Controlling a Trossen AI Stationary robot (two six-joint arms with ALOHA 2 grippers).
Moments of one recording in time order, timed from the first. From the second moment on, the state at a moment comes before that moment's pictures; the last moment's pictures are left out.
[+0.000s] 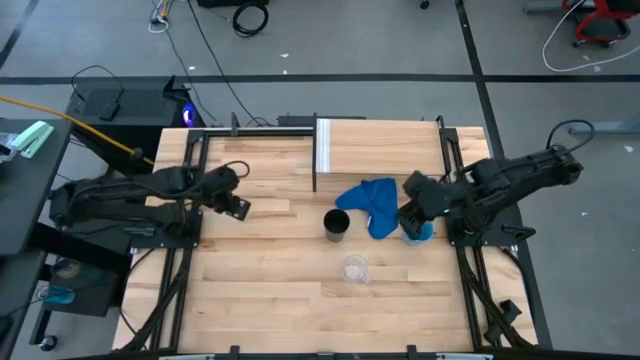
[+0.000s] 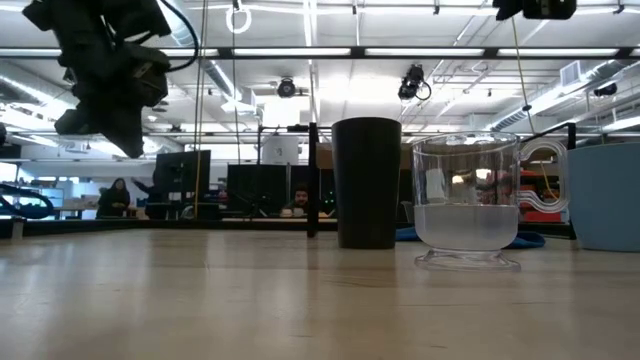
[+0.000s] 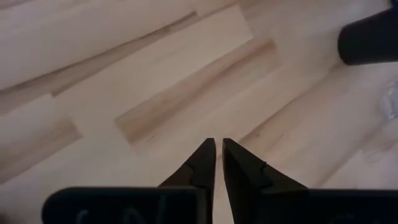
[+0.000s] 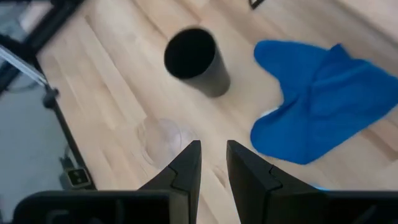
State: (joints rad) left arm 0.20 0.88 0.64 -0.83 0.01 -0.89; right arm 0.33 1.14 1.28 -1.13 0.24 1.01
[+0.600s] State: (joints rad) left arm 0.14 0.88 0.64 -0.81 -0.07 -0.91; right arm 0.43 1.54 1.28 -0.98 0.08 0.99
